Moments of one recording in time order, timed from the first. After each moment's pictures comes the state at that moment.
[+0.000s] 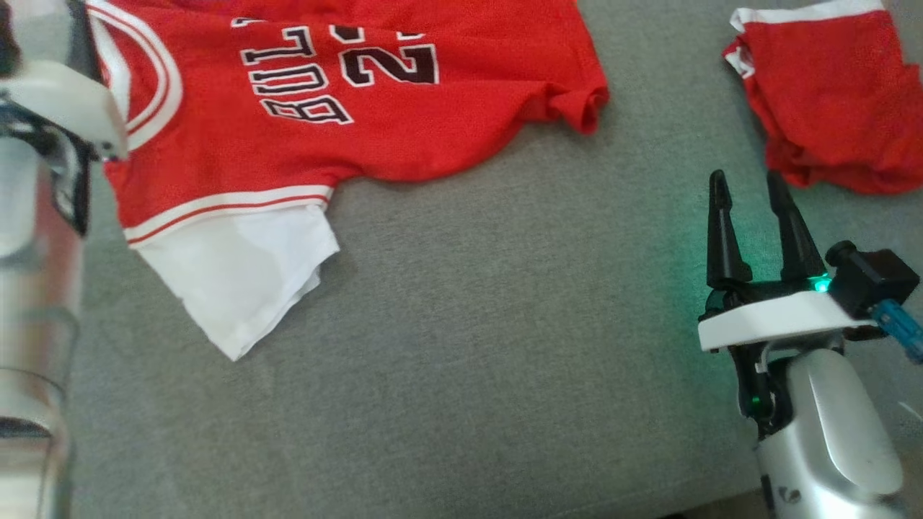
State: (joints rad) left arm -1.06 0.34 -0.25 1.05 -0.19 0.00 -0.14; right arm -0.28 -0.05 0.03 0.30 0.25 0.13 -0.21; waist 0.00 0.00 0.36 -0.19
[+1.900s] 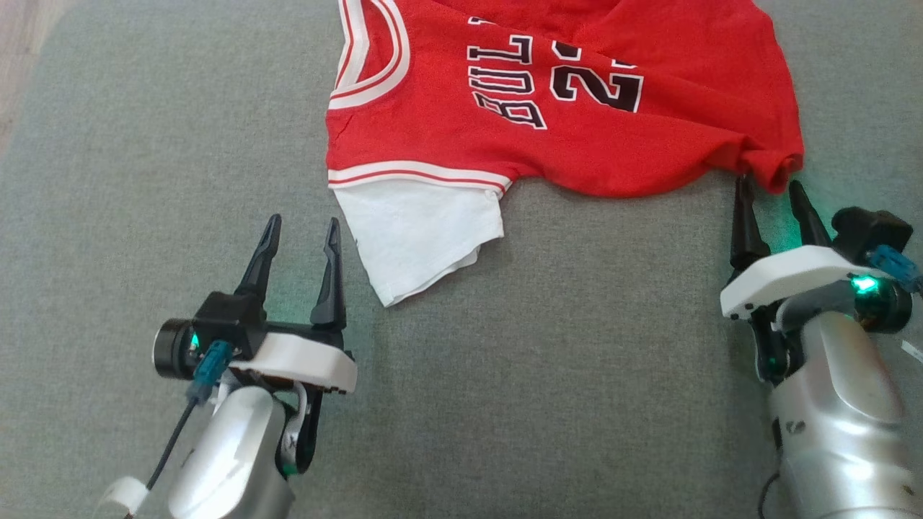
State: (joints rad) left arm -0.32 0.13 -0.35 0.35 -0.33 0.09 -0.19; right arm -0.50 -0.05 -0.15 0.73 0.13 0.13 -0.15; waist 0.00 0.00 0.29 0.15
